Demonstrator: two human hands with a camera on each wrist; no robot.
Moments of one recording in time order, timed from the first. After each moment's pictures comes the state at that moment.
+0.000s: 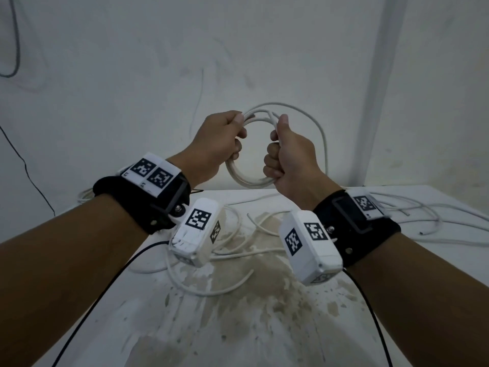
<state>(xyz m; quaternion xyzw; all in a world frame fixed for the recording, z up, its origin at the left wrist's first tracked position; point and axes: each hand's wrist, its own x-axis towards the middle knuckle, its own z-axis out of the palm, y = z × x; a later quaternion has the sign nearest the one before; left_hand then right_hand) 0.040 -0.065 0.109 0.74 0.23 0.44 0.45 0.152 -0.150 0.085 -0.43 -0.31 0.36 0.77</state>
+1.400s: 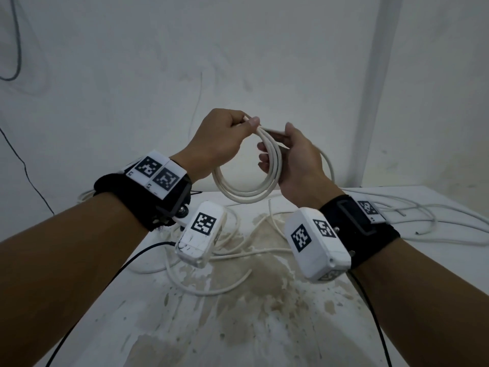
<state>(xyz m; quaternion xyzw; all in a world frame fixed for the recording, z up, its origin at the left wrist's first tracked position) 0.040 -0.074 0.117 0.83 0.21 0.44 0.28 0.157 -0.163 0.082 -0.38 -0.31 0.40 0.77</state>
